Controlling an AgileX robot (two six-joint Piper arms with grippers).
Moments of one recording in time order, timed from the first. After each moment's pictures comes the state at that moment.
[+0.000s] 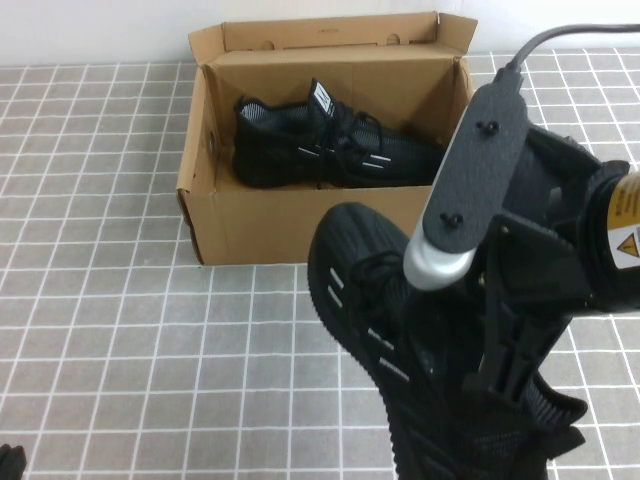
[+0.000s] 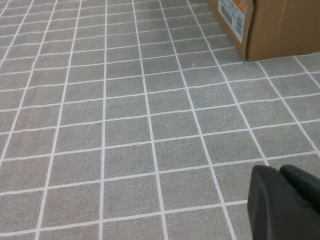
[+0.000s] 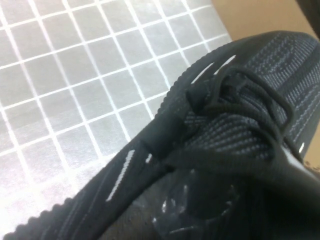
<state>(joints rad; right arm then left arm) 0.89 1.22 -1.22 -0.02 0.88 -0.28 -0.11 -0.01 0.03 -0.05 0.39 0.17</state>
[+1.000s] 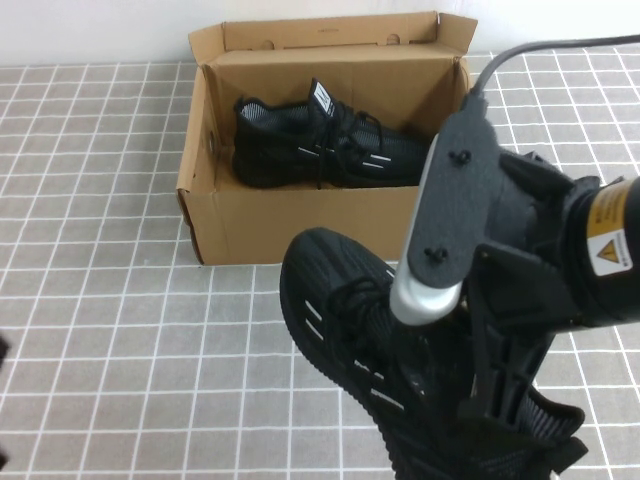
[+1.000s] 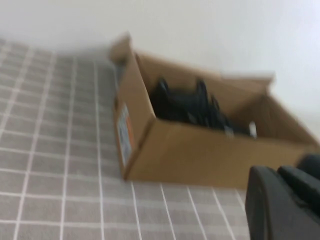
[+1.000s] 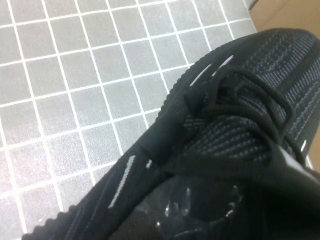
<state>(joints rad) 0.89 1.24 -1.22 0.10 0.89 -0.44 -0.17 0.23 -0.34 -0.38 0.35 0.04</state>
